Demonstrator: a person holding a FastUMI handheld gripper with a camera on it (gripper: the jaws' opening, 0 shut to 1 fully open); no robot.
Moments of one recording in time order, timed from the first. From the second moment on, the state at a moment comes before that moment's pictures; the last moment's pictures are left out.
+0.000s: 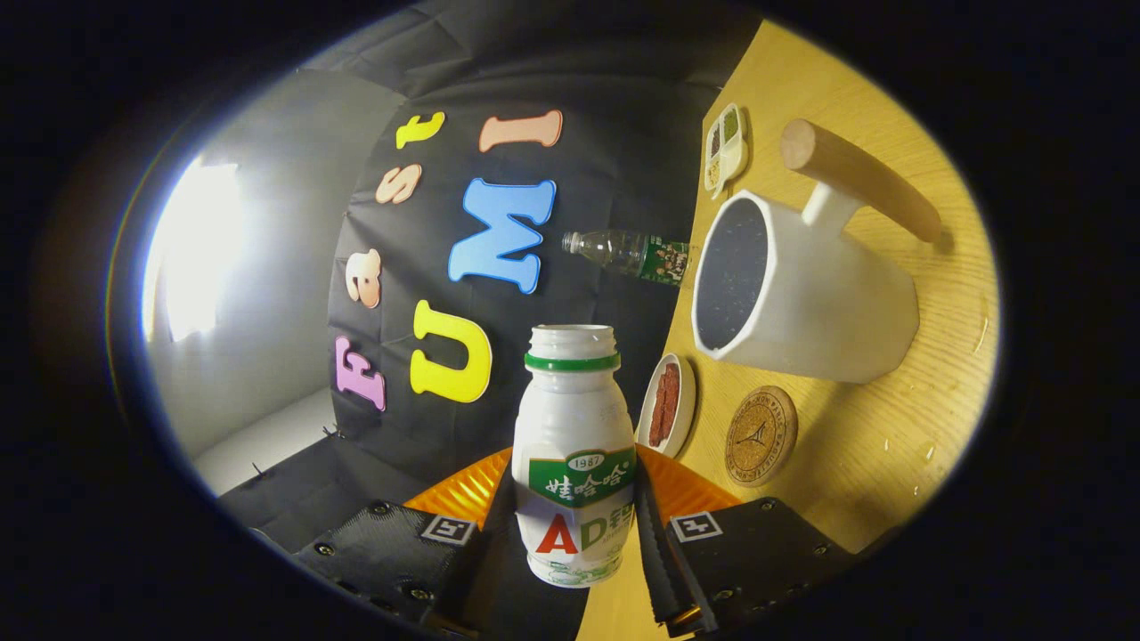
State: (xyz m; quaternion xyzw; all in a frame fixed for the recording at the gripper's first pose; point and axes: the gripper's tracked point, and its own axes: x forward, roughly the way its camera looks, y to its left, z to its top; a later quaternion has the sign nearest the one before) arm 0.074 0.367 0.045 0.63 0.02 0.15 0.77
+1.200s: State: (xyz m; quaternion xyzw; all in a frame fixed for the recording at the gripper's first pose) arm 0.070 0.363 0.058 0.73 -0.01 0.13 0.67
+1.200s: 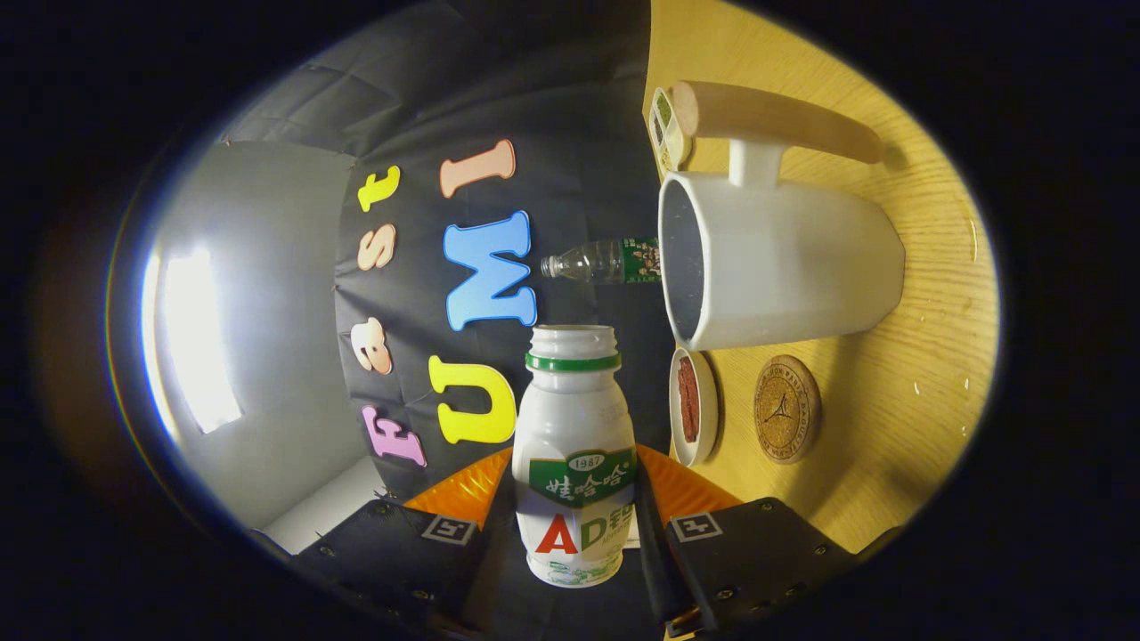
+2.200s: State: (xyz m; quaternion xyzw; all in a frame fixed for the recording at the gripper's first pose) arm 0.071 0.363 0.060 0.74 -0.01 0.14 0.66
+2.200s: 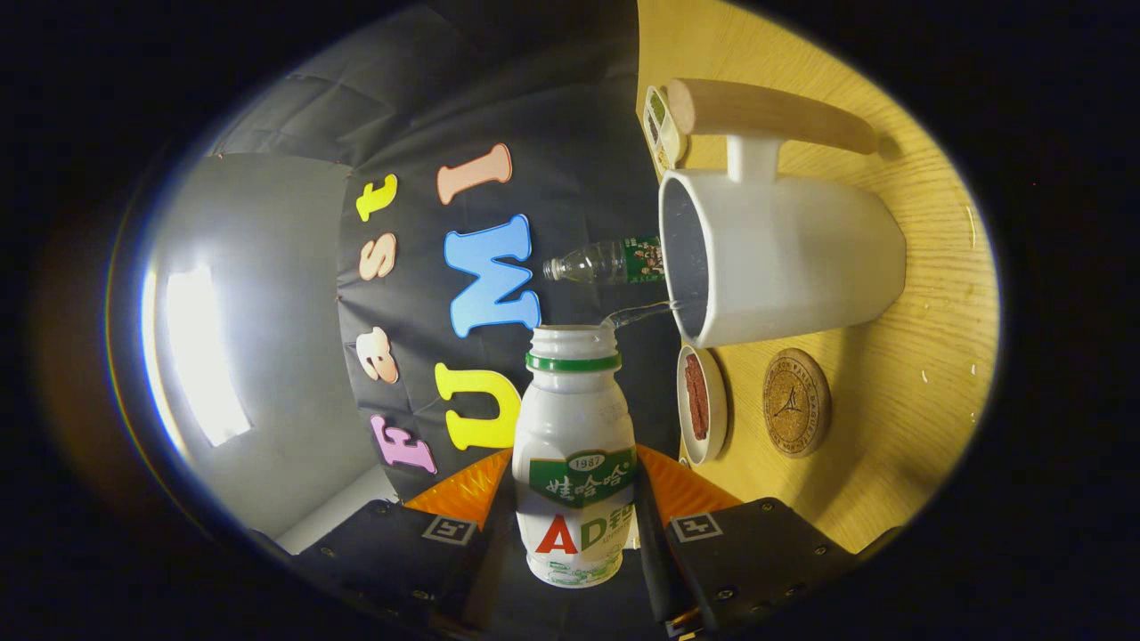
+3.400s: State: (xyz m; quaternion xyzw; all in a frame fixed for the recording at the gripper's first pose) arm 0.070 0.353 0.058 0.76 -0.02 0.12 0.64
